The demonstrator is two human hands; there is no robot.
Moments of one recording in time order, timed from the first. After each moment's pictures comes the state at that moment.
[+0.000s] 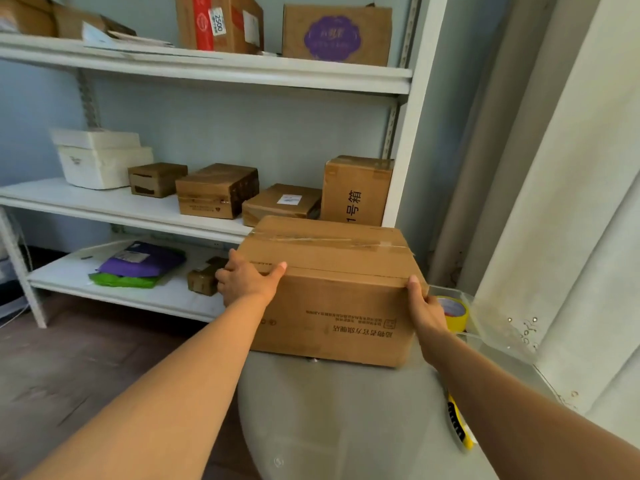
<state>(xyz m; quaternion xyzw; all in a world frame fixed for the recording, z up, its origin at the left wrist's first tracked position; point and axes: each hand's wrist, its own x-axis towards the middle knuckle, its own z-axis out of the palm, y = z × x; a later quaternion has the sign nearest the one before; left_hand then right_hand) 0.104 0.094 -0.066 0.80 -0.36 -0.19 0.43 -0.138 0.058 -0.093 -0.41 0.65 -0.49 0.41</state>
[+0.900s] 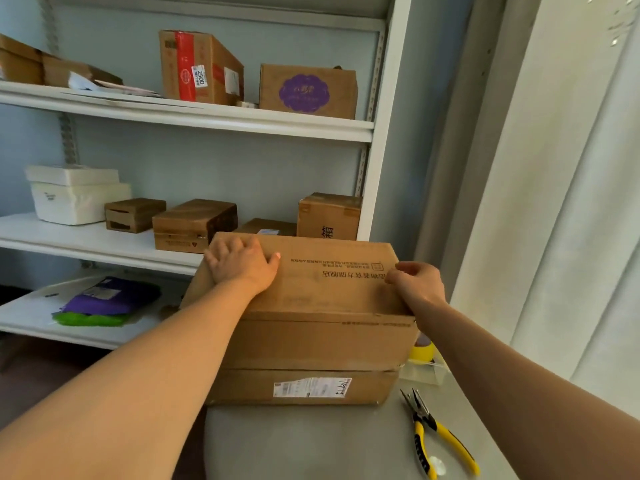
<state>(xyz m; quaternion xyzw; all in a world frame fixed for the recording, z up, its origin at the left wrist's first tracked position) 0.088 0.072 0.013 0.79 -0.57 0.06 0.21 -0.162 0.075 0.016 -0.53 0.62 -0.50 0.30</state>
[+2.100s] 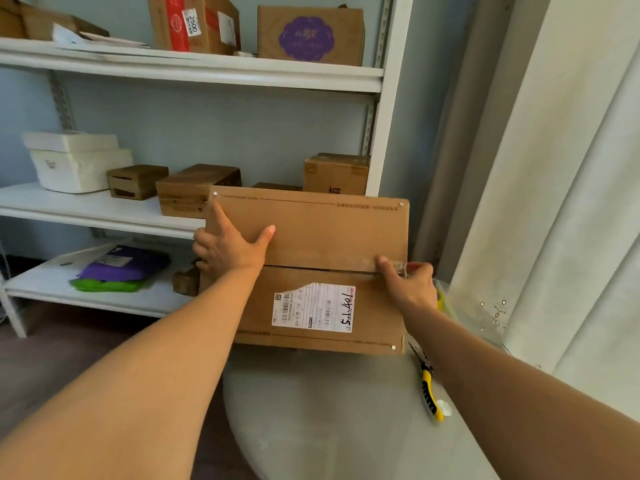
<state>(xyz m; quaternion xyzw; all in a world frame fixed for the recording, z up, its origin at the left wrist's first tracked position) 0.093 0.088 -0.039 0.80 -0.38 -0.03 0.46 -0.146 0.097 -0.056 -0.49 0.68 -0.46 0.29</state>
